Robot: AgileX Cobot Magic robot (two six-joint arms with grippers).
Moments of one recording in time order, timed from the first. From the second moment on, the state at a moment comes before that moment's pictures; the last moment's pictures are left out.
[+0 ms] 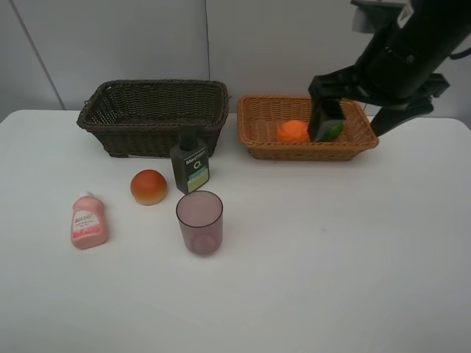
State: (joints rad) left arm -0.09 -0.01 -0.51 0.03 1.06 -0.06; right arm 0.44 1.45 -1.20 -0.07 1.08 0.28
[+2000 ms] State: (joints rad) left arm -0.09 -0.01 -0.51 0.03 1.06 -0.06; right arm 0.26 0.00 -0.52 -0.06 1.07 0.08
